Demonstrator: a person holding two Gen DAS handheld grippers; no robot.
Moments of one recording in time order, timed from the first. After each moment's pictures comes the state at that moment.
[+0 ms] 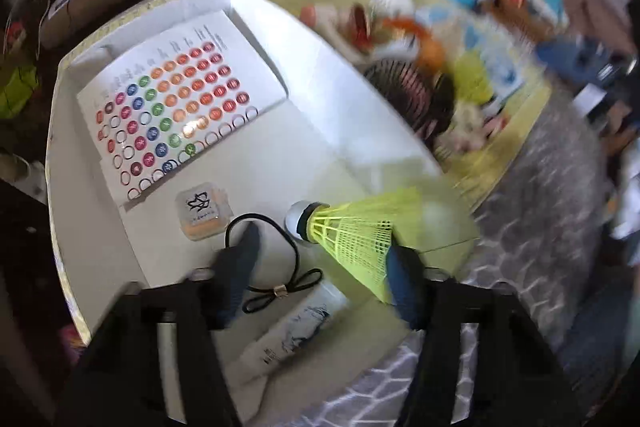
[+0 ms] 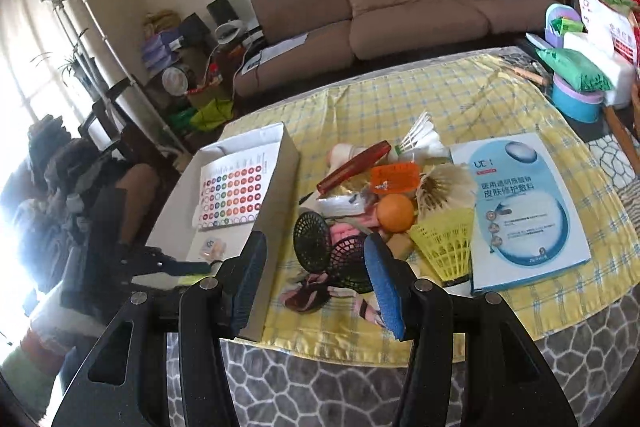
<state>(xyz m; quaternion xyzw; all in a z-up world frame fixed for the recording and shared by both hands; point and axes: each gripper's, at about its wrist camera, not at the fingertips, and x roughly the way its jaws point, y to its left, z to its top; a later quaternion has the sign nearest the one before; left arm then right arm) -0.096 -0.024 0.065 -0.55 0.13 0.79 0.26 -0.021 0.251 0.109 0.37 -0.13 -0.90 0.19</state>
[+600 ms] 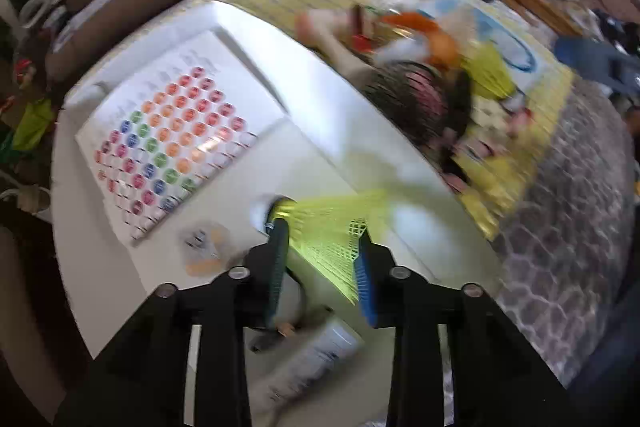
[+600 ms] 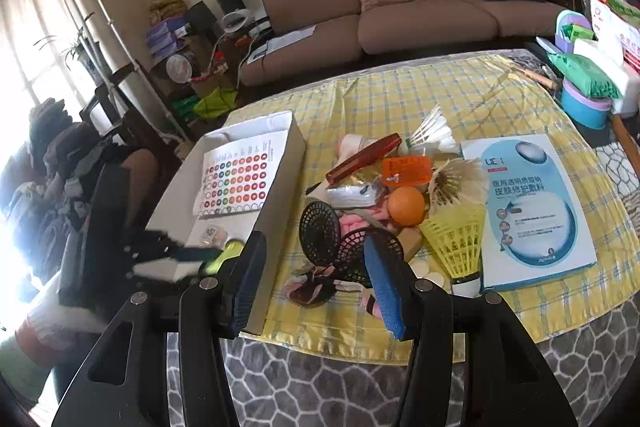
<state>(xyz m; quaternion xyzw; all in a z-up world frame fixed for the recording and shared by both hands) -0.091 -0.003 0.060 -0.52 0.17 0.80 0.25 -0.021 0.244 0.105 0.38 -0.11 -0.90 0.20</state>
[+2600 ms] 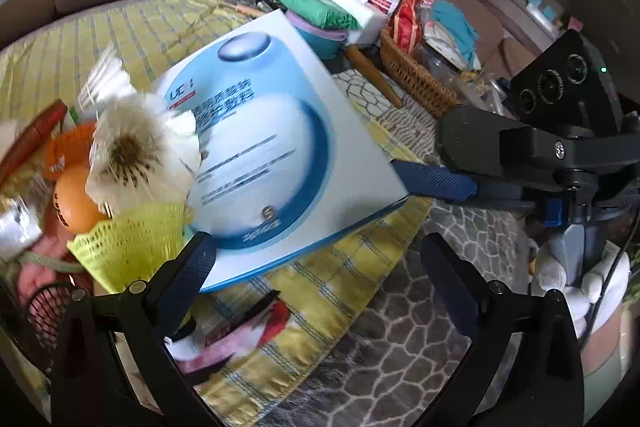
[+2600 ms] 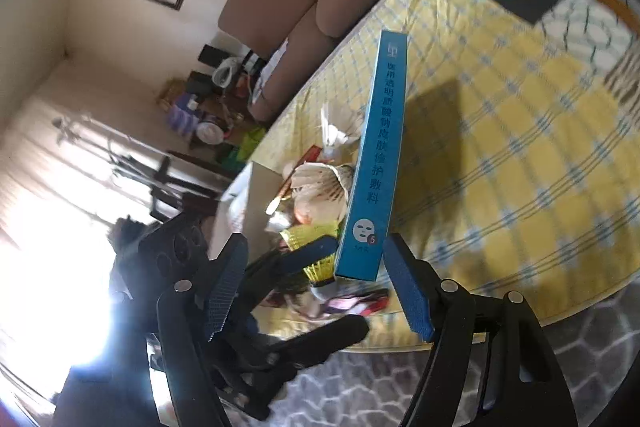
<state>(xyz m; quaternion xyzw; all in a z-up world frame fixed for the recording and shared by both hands) -0.100 0.216 0.059 -0.47 0.00 0.78 0.42 -0.049 0.441 0.053 0.41 -0.41 -0.77 0.26</state>
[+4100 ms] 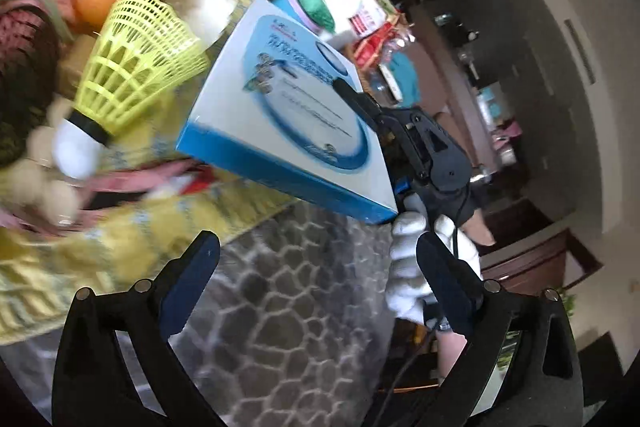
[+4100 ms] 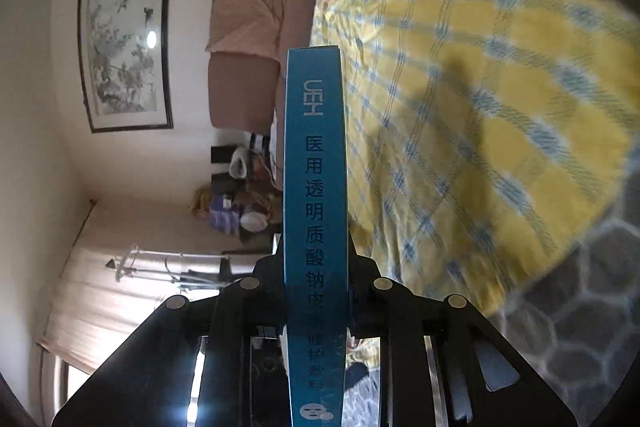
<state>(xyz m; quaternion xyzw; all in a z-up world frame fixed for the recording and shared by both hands) -0.066 0.162 0.018 -0.52 -0.27 0.66 0.48 -0.008 0.504 -0.004 0.32 -0.61 -0.70 0.18</state>
